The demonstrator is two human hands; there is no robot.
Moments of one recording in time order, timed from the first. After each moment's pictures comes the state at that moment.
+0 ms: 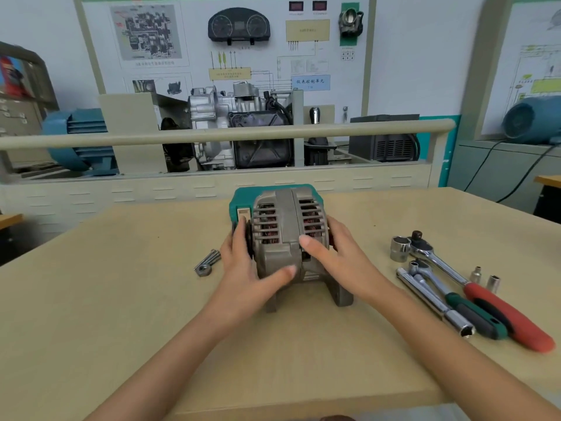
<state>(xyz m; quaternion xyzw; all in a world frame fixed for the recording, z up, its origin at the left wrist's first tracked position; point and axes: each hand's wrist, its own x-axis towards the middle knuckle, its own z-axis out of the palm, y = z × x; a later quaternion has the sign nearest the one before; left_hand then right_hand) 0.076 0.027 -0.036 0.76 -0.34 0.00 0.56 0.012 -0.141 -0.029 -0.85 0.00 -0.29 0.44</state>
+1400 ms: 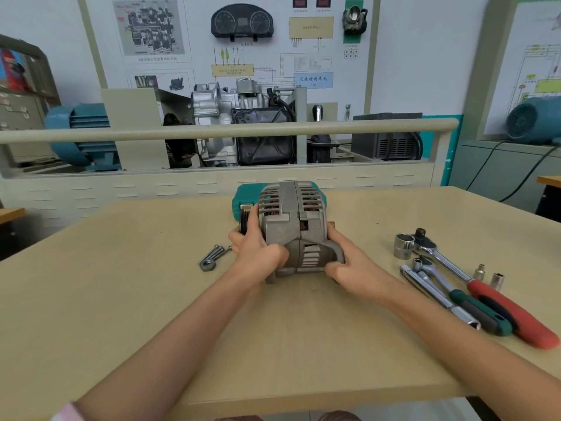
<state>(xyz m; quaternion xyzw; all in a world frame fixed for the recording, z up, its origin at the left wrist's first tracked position) 0.091 -0.004 -0.014 0.76 -0.22 -0.08 0.60 0.007 -0.147 -0.035 -0.87 0.05 -0.17 0.45</state>
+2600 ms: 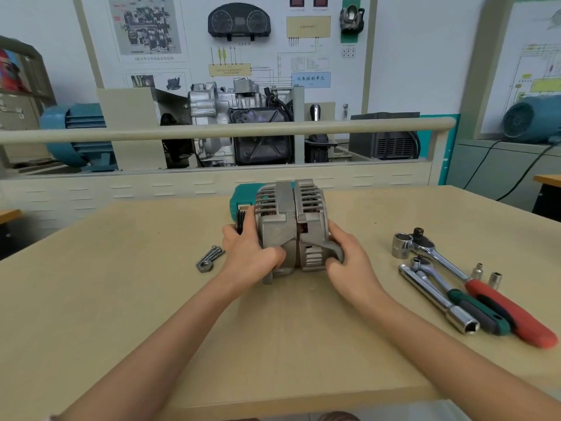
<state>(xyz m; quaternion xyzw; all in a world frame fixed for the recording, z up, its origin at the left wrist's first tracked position) 0.103 0.005 -0.017 0.83 -0.26 -0.03 0.50 0.009 -0.131 -0.043 -0.82 0.13 -0.32 0.45</state>
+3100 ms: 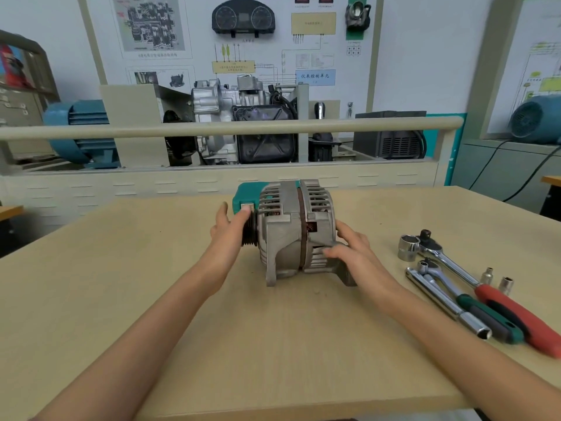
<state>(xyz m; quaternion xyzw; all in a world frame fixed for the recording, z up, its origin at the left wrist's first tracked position) 0.140 0.017 -0.014 0.73 -0.20 -0.07 0.65 0.002 -0.139 -0.027 -0.81 0.12 -0.22 0.53</state>
